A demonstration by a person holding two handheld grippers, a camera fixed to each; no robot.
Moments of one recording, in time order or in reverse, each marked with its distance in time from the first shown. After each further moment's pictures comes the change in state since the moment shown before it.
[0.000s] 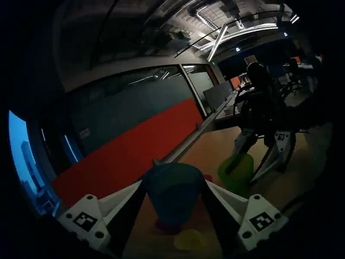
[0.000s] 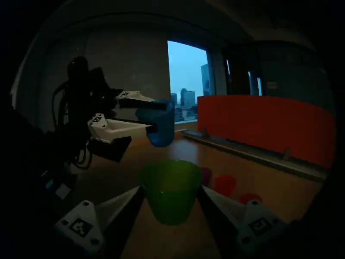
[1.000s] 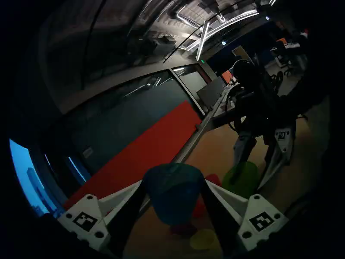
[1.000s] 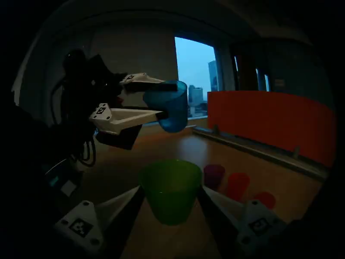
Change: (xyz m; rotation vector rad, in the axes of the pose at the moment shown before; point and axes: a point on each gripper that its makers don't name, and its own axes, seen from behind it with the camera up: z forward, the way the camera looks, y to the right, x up) left arm 0.017 -0.002 -0.012 0.002 0.040 0.172; right arm -0.012 -0.024 0.018 0.070 -0.026 -0.005
